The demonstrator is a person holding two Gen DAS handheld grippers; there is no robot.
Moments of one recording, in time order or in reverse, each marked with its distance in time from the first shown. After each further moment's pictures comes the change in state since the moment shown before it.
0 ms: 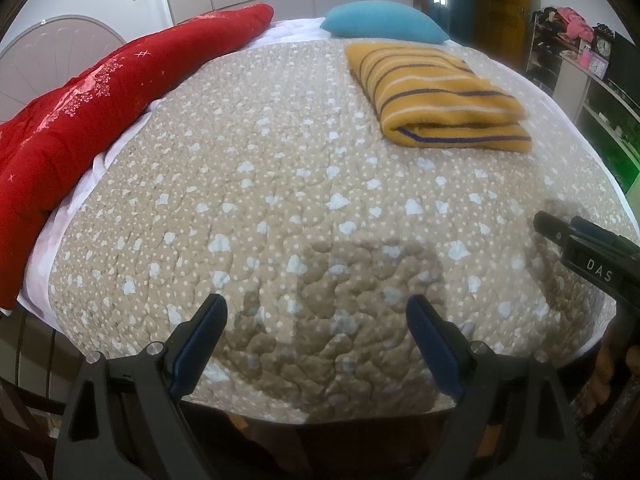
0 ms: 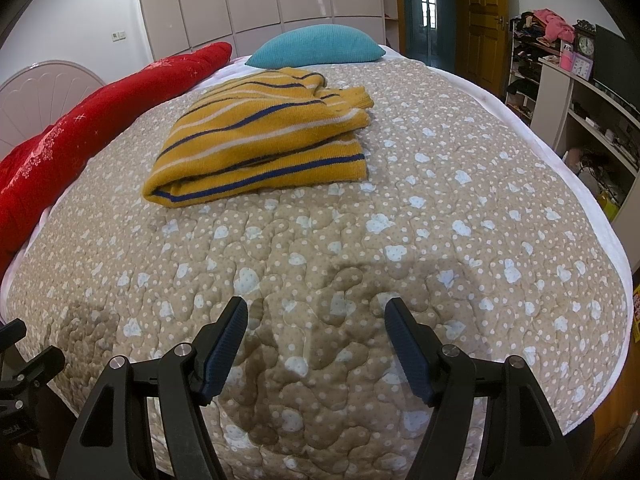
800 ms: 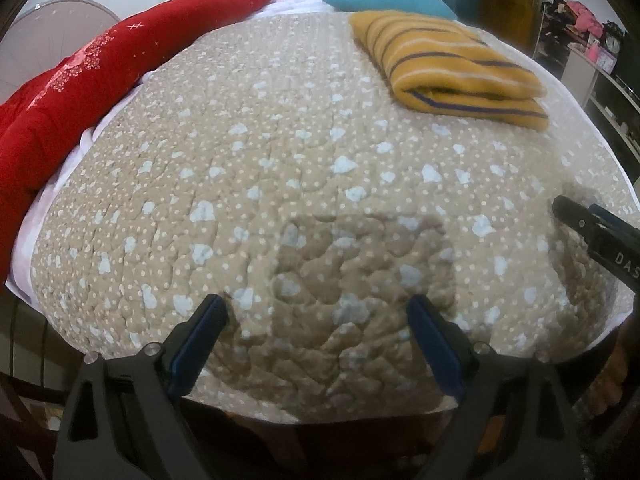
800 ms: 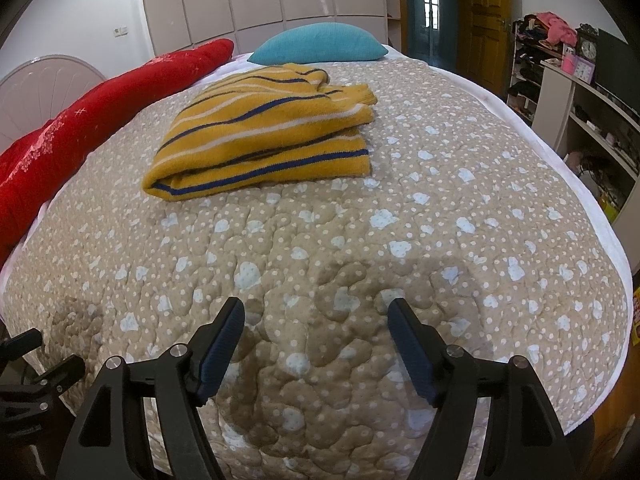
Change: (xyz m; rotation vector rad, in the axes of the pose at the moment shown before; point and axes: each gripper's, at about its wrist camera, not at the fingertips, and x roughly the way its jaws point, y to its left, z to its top) left arm 0.029 0.001 -0.008 -0.011 0.081 -0.007; right arm 0.004 0.001 -0.005 -0.021 0.004 -0.006
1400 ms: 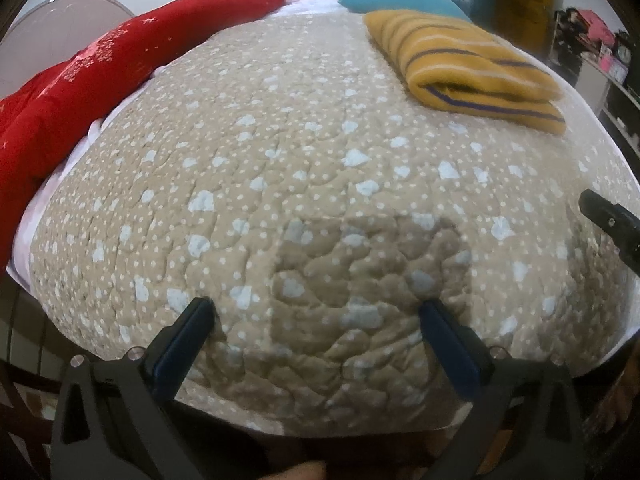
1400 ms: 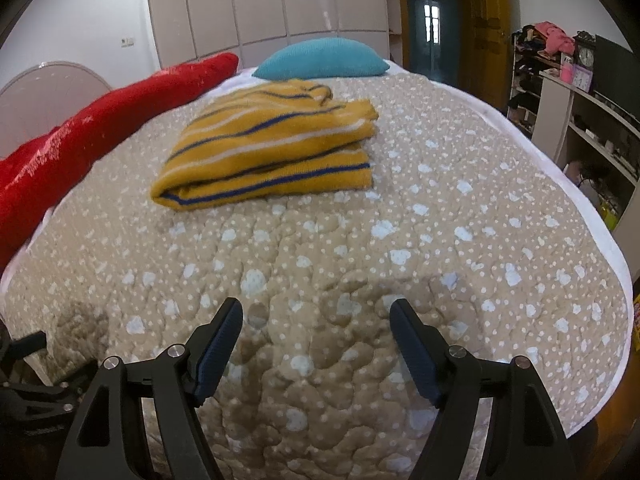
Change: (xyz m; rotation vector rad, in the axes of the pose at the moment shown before) left arm 0.013 0.001 -0.006 -0.045 -0.026 0.031; right arm -0.012 0.003 -0.001 -0.009 -0.079 0.009
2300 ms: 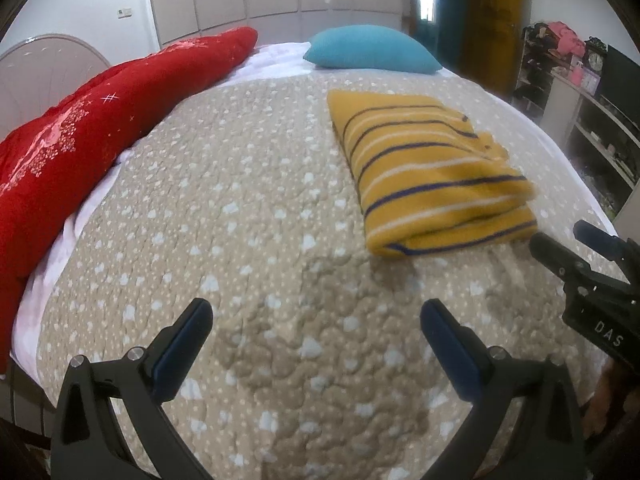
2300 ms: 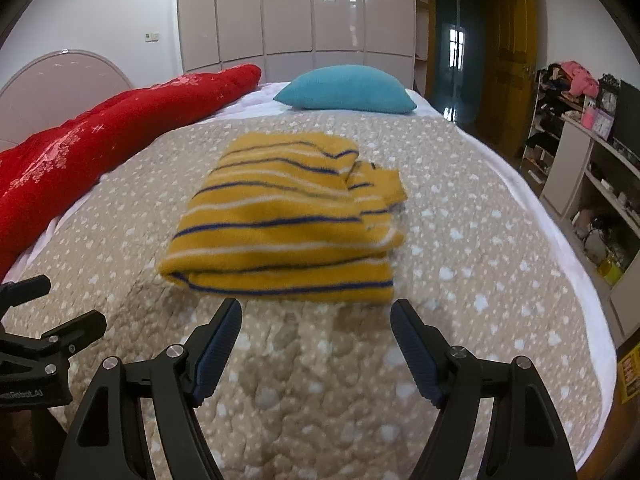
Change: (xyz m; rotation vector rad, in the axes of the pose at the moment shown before) left arm -0.024 -0.023 0.107 0.076 -0.125 -0.083; right arm 0.014 0.014 0.081 -0.120 -0.038 0.011
